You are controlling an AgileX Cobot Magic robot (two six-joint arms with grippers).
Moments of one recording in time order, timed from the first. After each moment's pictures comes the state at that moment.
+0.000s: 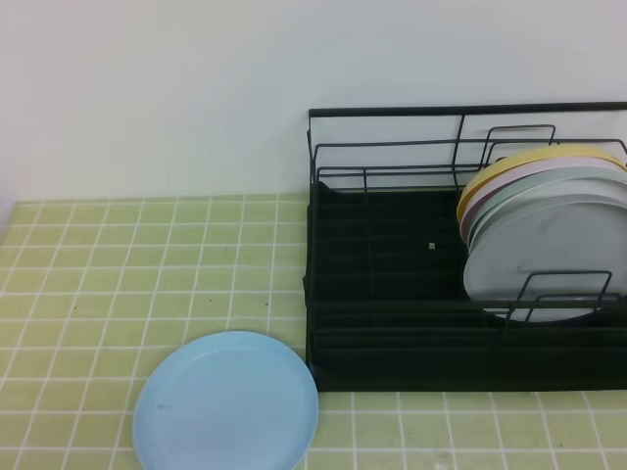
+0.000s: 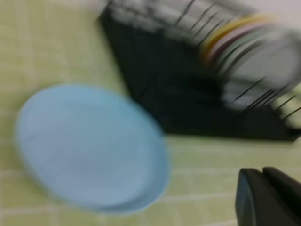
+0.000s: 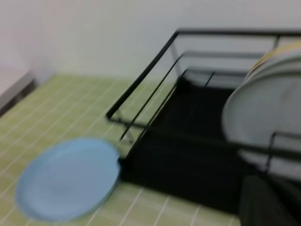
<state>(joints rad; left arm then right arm) -0.06 0.22 -0.30 -0.90 0.70 0.25 -0.12 0.33 -0.39 0.98 0.66 -0.81</state>
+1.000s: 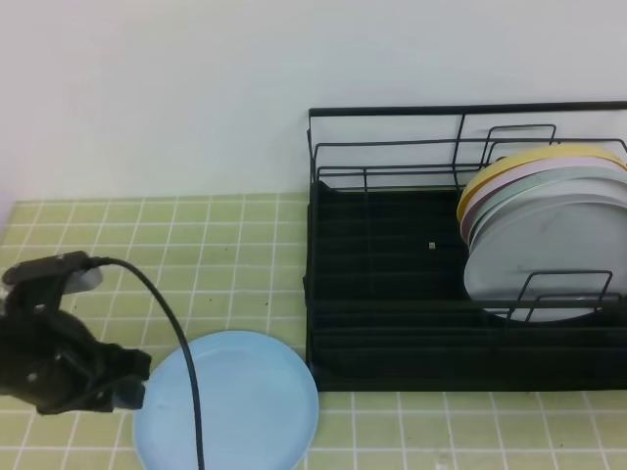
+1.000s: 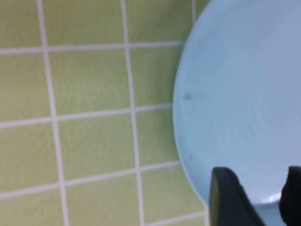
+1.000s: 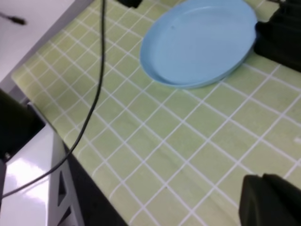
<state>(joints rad) -0.06 1.39 -0.79 -0.50 0.75 0.30 -0.07 0.66 -0.43 1.01 1.09 -1.00</state>
